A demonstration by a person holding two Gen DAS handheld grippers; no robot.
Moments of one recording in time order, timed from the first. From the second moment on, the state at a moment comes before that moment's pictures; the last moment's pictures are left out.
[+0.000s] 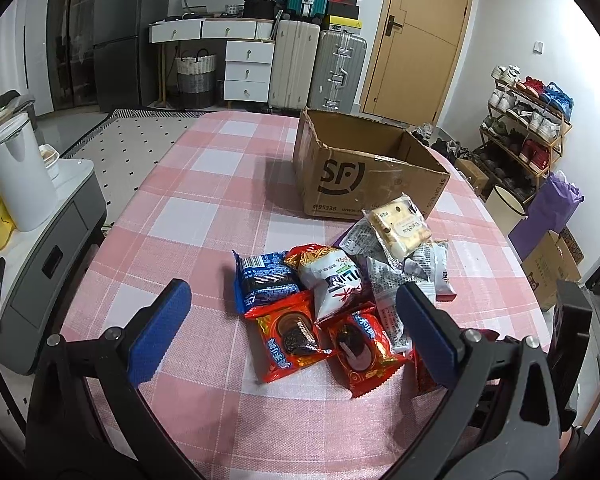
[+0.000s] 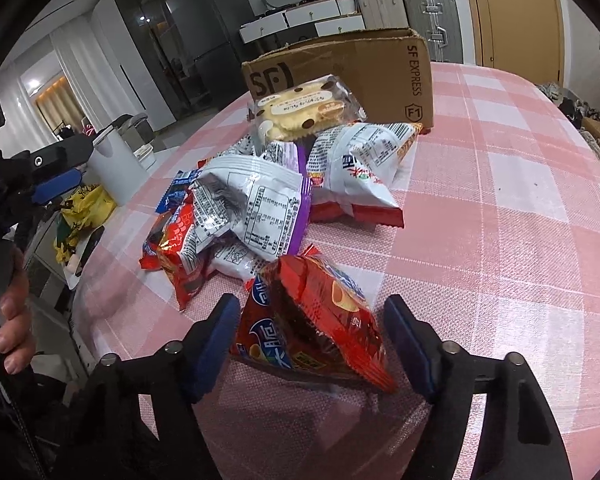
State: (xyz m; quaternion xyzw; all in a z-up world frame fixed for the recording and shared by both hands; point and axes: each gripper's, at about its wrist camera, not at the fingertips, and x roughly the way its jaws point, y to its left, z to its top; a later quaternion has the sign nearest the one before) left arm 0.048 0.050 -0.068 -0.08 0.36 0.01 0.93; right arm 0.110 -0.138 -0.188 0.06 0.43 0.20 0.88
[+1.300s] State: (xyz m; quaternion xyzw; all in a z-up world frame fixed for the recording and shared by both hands) left arm 0.065 0.077 -0.152 -0.10 0.46 0.01 0.88; right arm 0.092 -0.162 -0.168 0.10 0.39 0.20 0.89
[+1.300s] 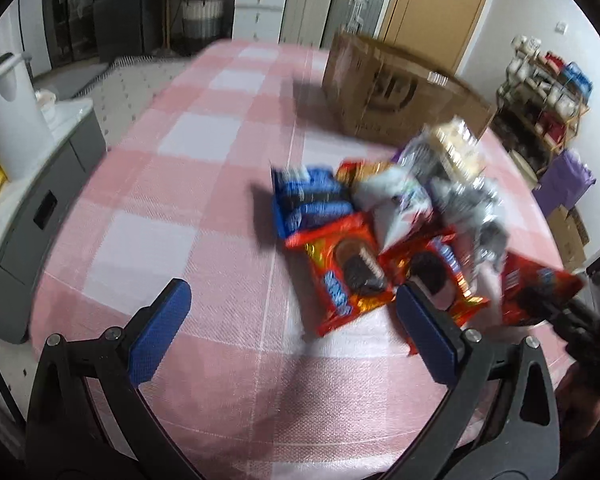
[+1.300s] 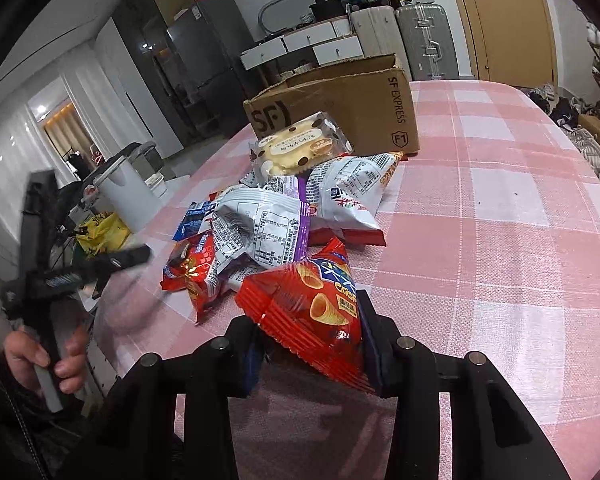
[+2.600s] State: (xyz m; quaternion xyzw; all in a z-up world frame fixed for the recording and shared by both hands) left arm 0.130 0.061 -0.190 -0.07 0.50 0.04 0.87; right arm 0.087 -0.184 -0.174 0.12 0.38 0.20 0.89
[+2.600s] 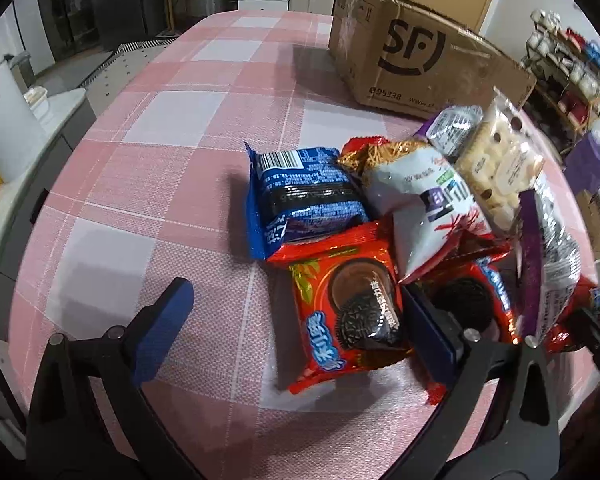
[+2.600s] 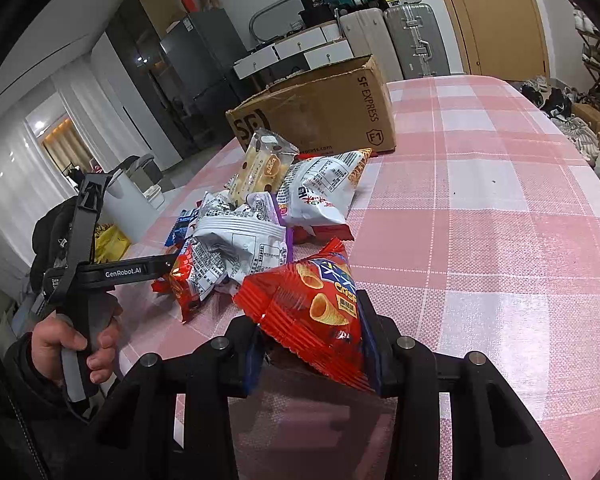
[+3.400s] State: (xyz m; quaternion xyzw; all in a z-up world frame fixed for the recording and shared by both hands) left arm 0.100 0.080 -0.175 -0.06 0.47 0.01 0.88; right arm 0.081 -0.176 -0.163 0.11 0.37 0.19 0.90
